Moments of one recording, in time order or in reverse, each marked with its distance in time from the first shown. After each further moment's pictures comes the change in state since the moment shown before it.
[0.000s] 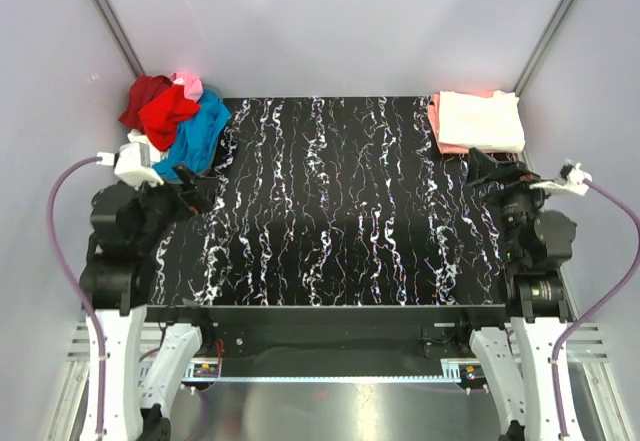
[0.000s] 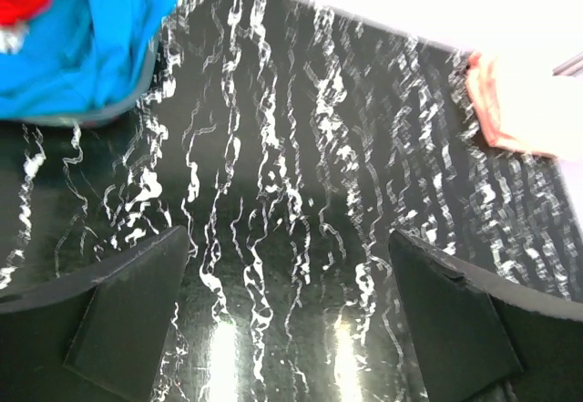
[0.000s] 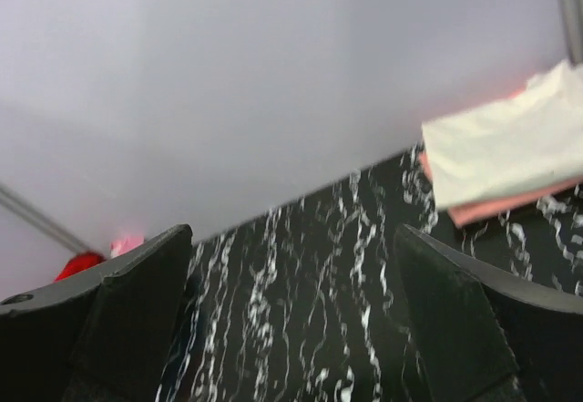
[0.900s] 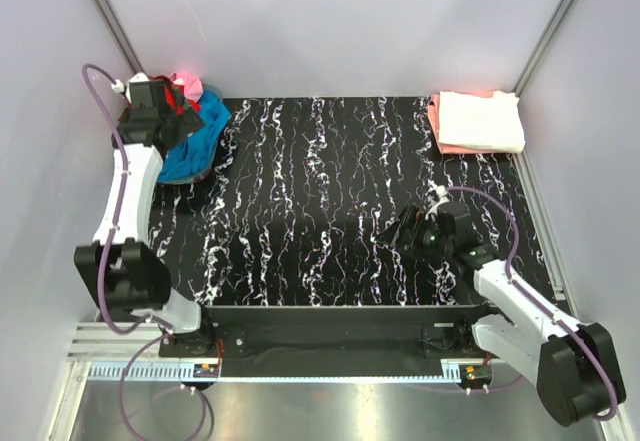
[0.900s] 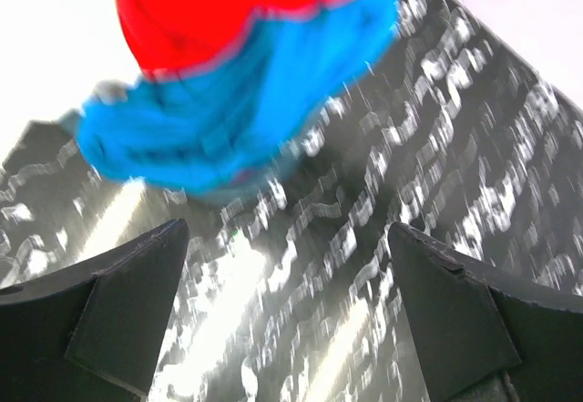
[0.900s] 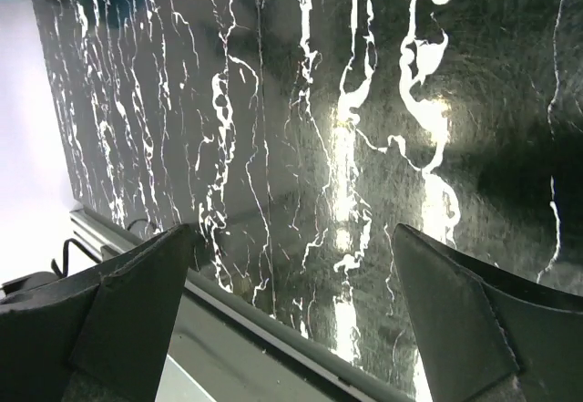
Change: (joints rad) left arm 0.095 0.827 0.435 0.024 -0.319 -0.130; right arm 0.330 0.463 -0.304 -0.109 -0.413 0.210
